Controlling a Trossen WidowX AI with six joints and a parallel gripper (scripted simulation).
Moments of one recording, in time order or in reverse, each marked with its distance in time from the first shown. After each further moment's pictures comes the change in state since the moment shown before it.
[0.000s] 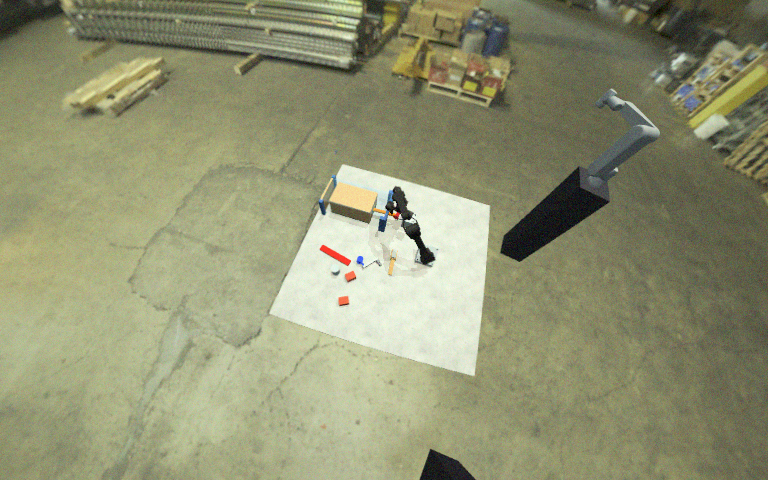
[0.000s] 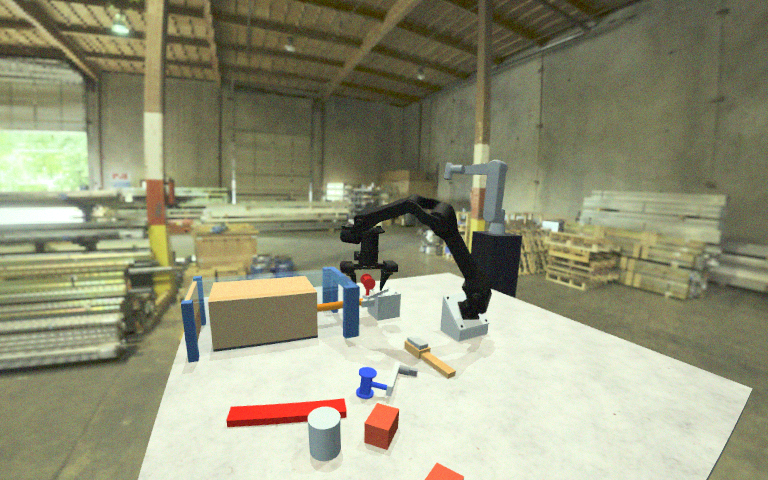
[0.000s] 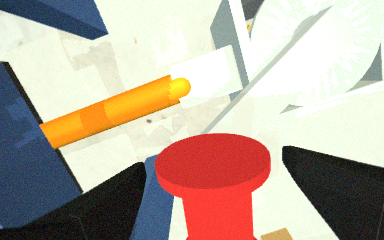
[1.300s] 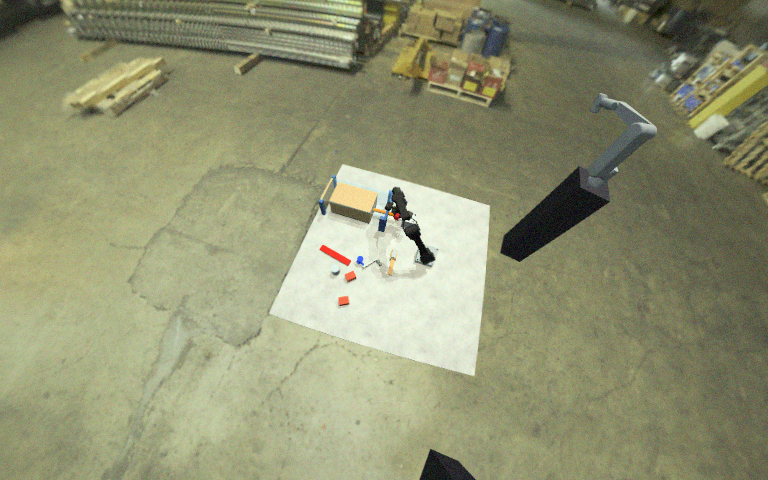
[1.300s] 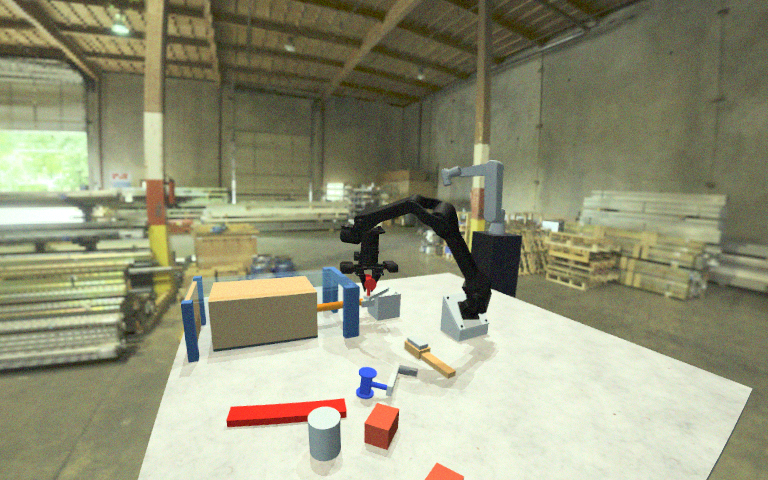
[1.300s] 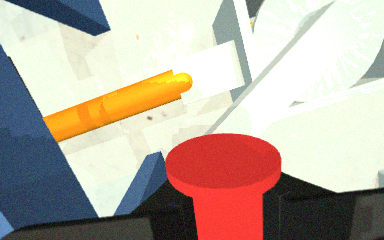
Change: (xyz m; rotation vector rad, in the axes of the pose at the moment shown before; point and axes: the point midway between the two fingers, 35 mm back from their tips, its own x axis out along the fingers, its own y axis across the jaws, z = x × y) arm 0.001 0.001 -0.004 -0.013 -0.009 0.001
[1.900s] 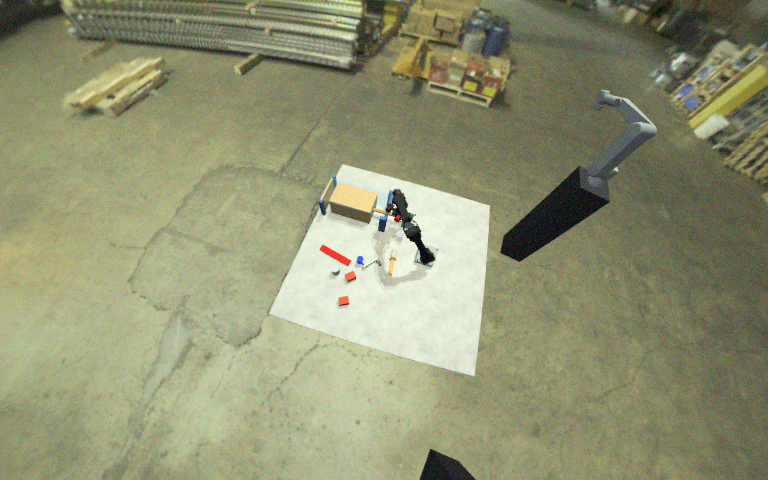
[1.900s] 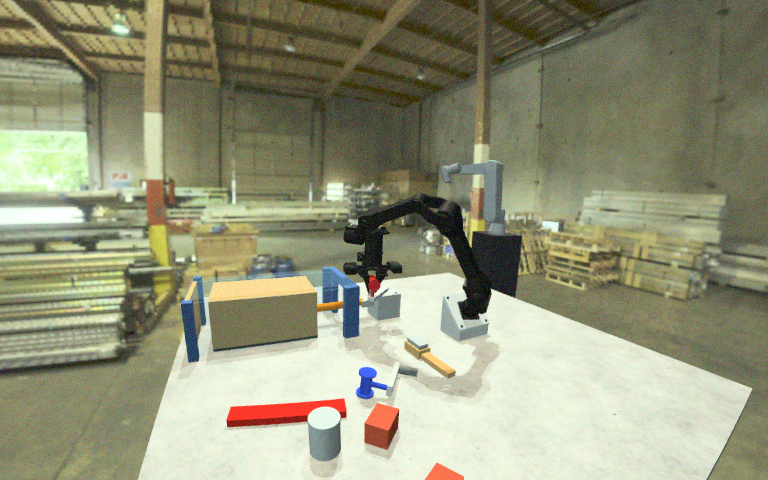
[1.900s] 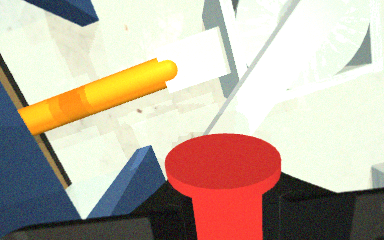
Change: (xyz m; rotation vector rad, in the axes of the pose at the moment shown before) arm 0.001 -0.011 -0.010 -0.002 -0.002 -0.001
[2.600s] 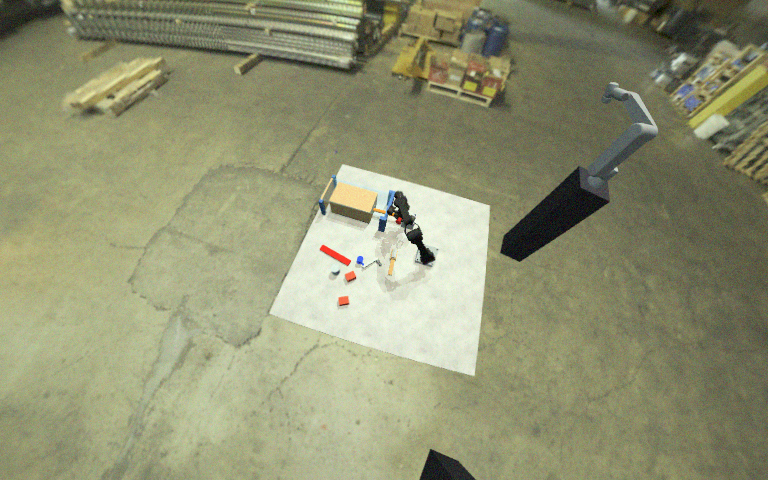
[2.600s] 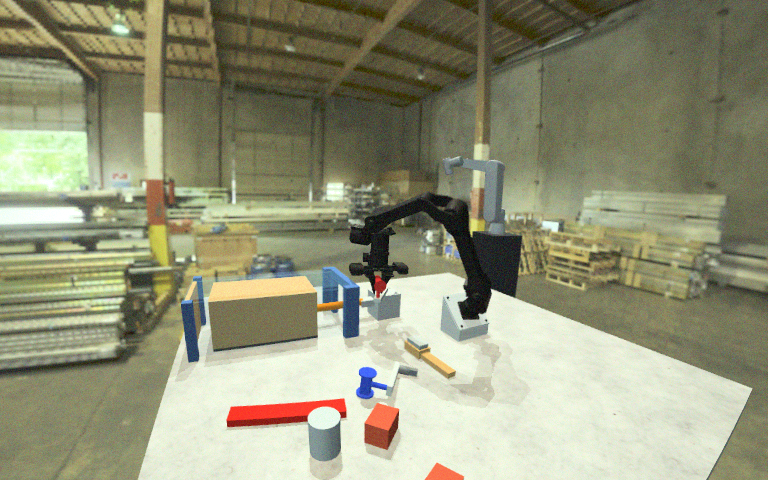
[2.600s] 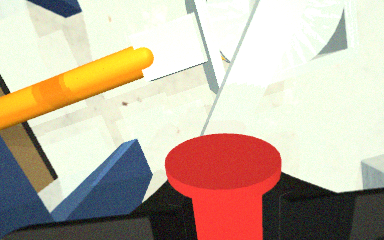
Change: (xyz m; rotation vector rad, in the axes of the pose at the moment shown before) arm 0.000 -0.017 -0.011 0.000 -0.002 0.004
